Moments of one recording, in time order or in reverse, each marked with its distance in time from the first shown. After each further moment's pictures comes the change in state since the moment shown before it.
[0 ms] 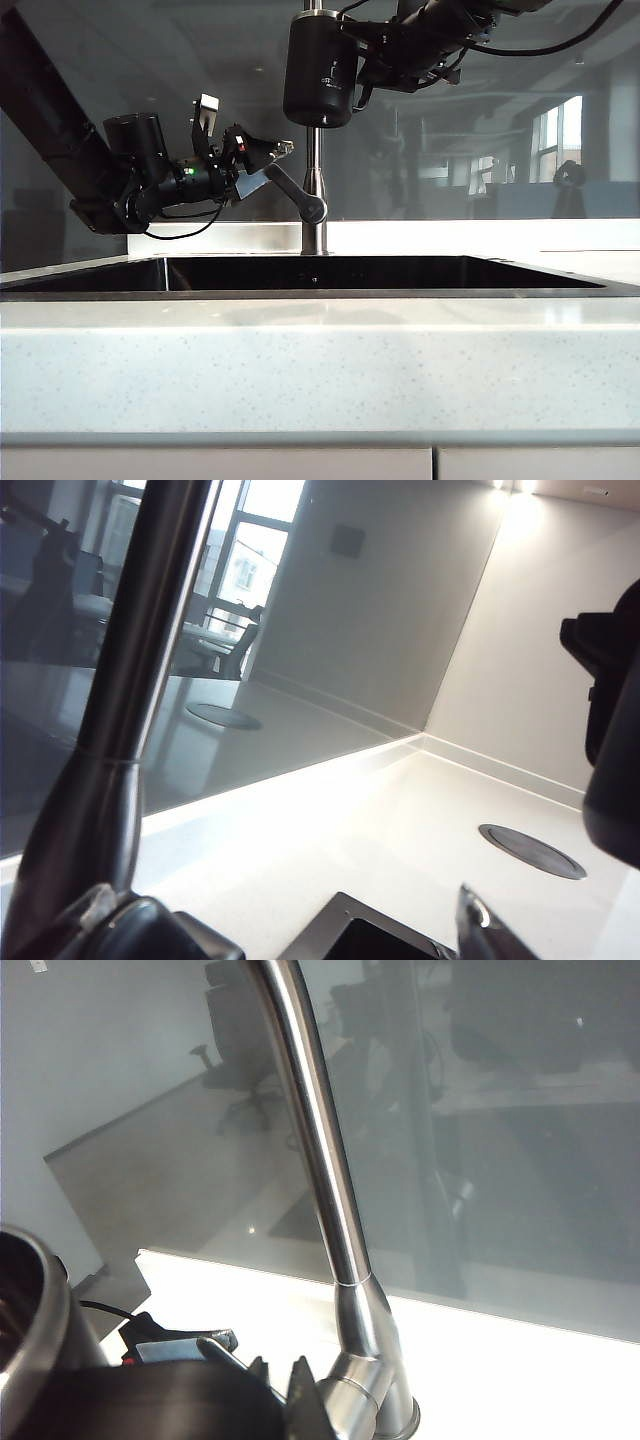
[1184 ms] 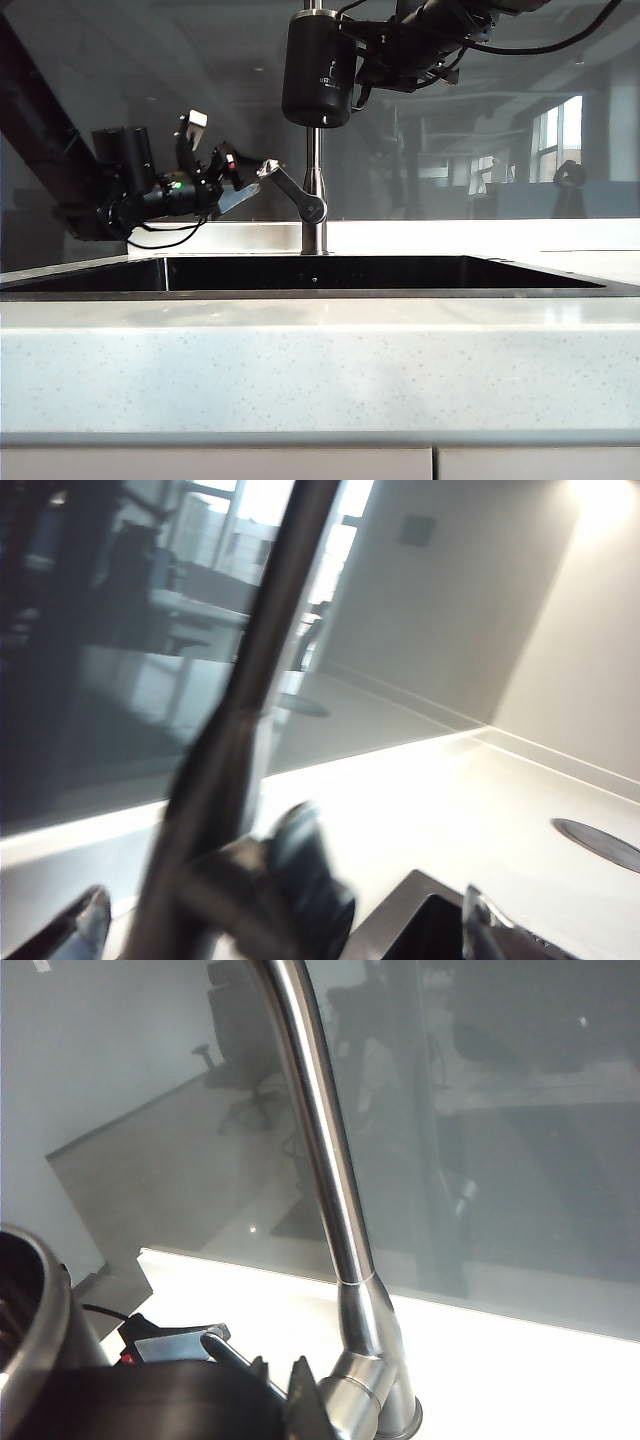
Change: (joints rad) left arm 0.038 -0.002 -0.037 -0.071 -0.074 0.113; right arm 0.003 0.000 0.000 -0.001 0.000 0.000
